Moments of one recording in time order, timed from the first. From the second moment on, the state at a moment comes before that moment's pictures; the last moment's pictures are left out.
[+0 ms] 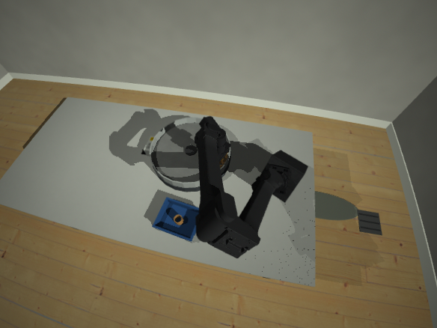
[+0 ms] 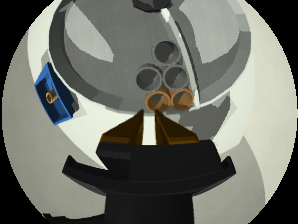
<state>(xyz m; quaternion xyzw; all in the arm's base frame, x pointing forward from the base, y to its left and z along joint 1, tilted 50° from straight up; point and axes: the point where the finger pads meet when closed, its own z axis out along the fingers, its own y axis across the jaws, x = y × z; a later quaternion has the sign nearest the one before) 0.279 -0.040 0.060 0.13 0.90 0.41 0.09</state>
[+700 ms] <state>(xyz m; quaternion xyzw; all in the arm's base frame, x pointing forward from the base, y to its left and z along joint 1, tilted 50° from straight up) 0.279 -0.040 0.060 0.13 0.90 0.41 0.09</state>
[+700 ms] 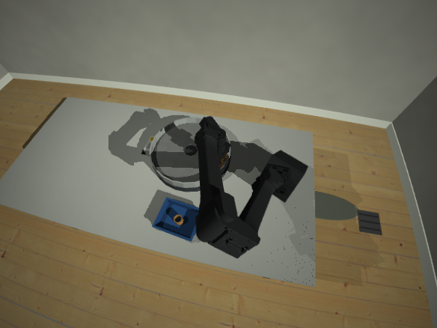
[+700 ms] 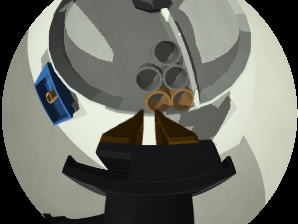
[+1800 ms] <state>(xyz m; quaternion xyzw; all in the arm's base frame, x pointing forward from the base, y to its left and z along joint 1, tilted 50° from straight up) 0.279 -0.040 0.060 0.13 0.90 0.41 0.09</state>
